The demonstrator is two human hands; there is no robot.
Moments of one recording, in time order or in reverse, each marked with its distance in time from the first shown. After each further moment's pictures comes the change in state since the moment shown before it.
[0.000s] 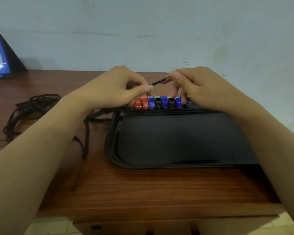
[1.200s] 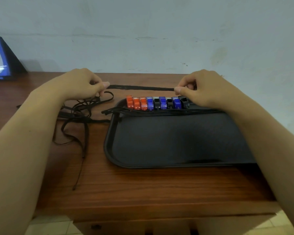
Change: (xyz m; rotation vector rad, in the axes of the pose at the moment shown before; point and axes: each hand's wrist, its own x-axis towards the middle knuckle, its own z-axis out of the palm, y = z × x) left_hand -0.008 -0.075 -0.038 0.287 0.019 -0.430; right_hand 0.004 0.022 -0.006 -0.197 0.019 0.196
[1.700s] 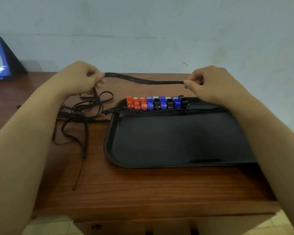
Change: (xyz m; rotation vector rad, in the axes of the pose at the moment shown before) left_hand 0.004 0.003 0.000 -0.315 0.095 -0.041; right_hand 0.007 0.017 -0.002 -0.017 0.118 0.110
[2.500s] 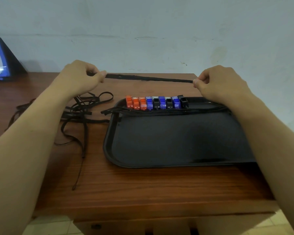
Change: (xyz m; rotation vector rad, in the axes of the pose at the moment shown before) left_hand -0.005 0.006 0.006 0.085 0.189 -0.021; right_hand -0.001 0.002 -0.004 -0.135 0.044 0.243
